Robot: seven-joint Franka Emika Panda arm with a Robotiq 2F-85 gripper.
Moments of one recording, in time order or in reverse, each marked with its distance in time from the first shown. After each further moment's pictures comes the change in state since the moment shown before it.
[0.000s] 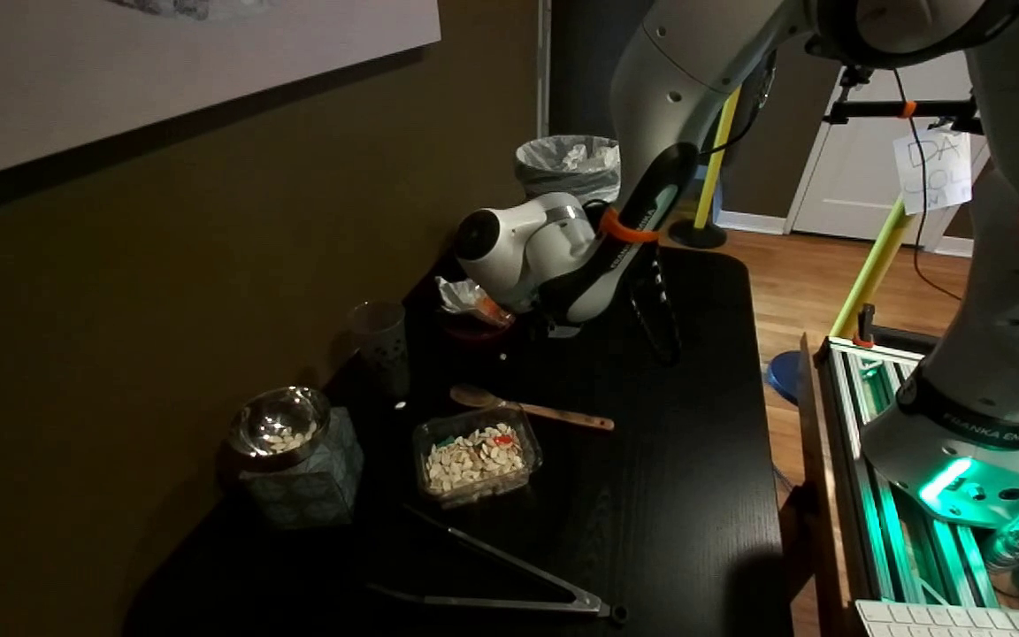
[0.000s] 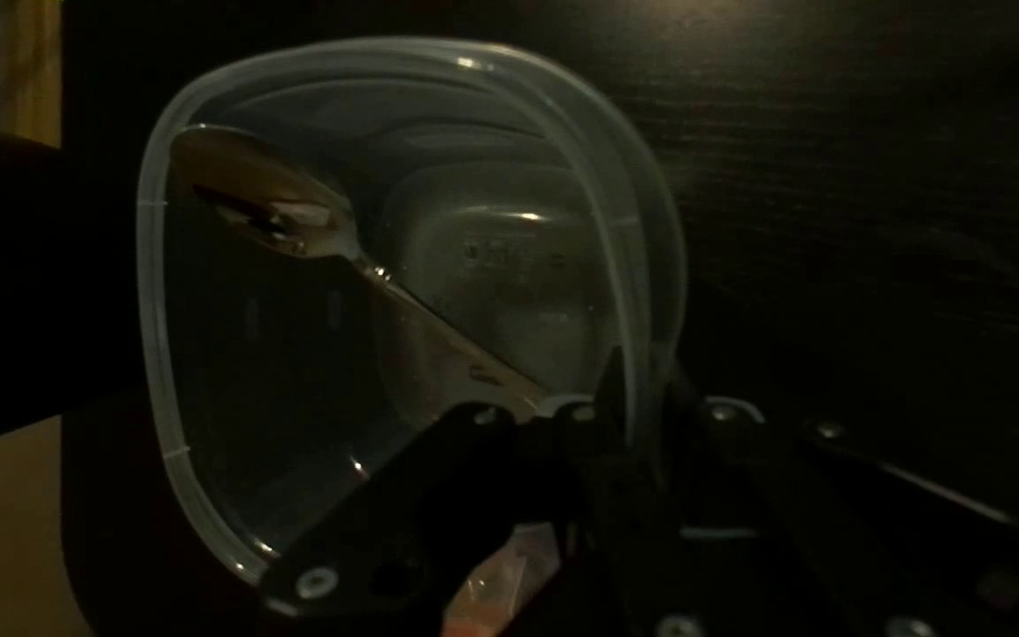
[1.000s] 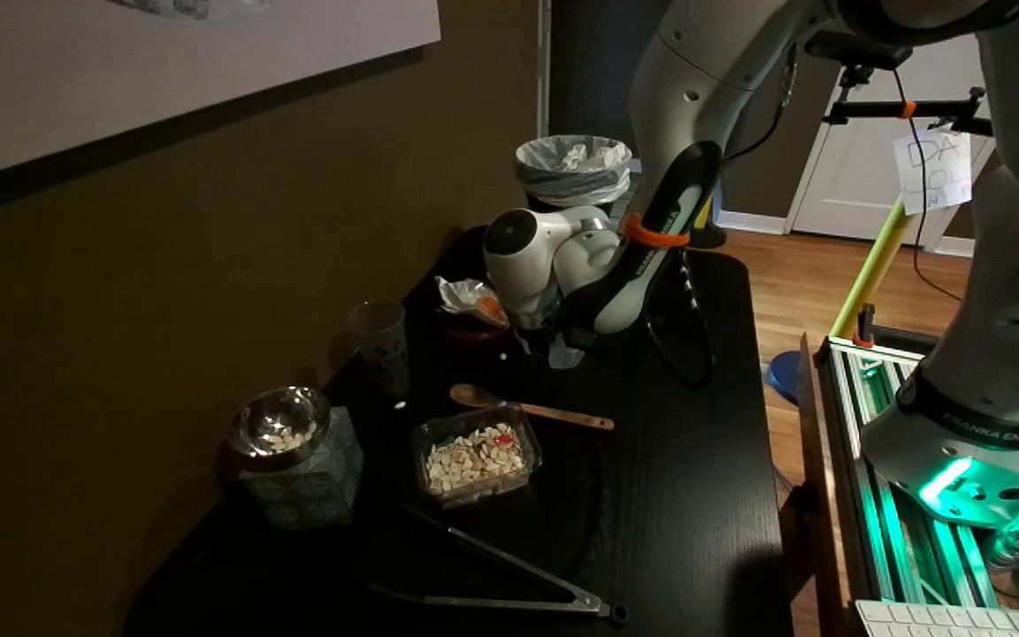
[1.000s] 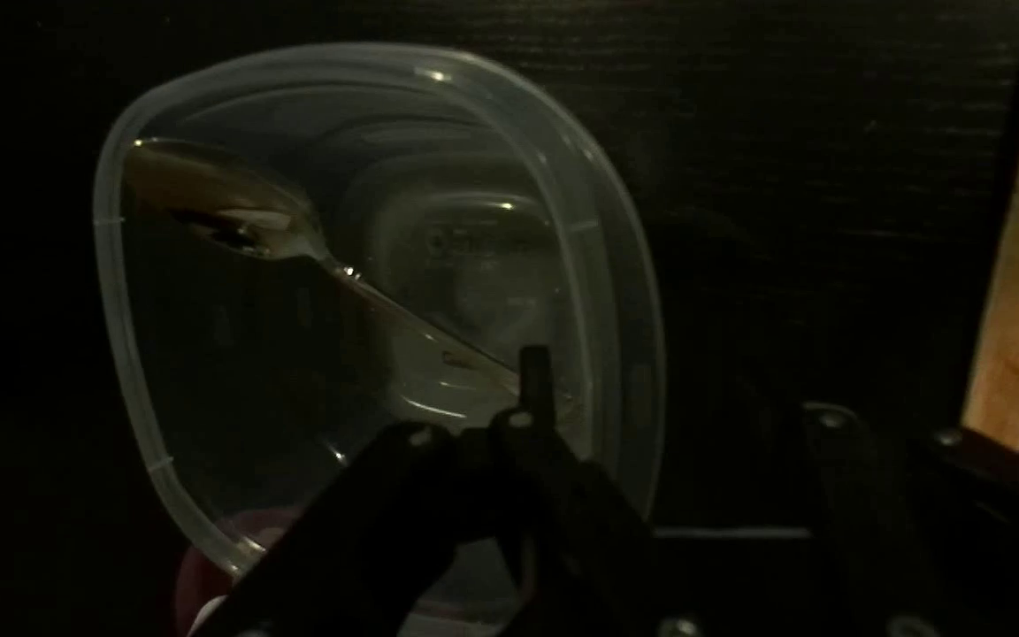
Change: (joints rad) arm -0.024 -0.048 0.033 -0.144 0.078 0.244 0.046
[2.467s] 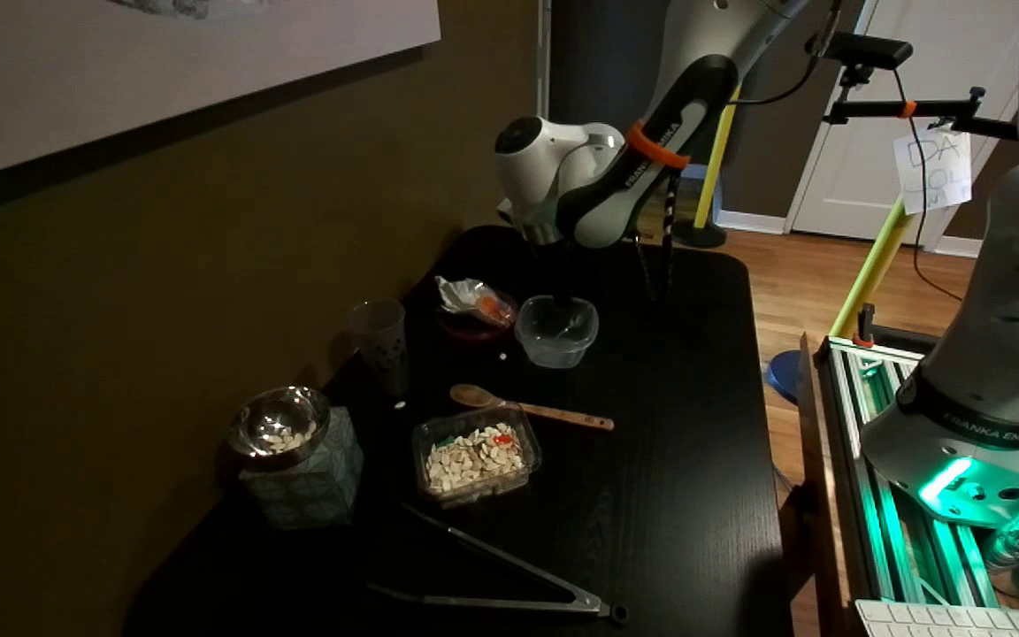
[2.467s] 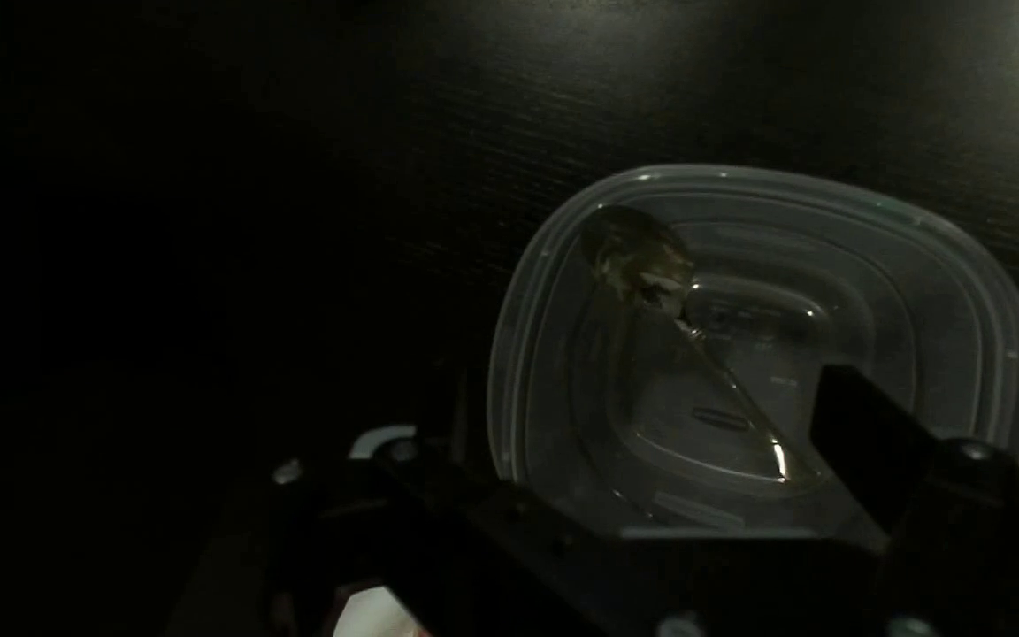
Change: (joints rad) arm -0.163 -0.152 0.000 0.034 0.099 -0.187 -0.540
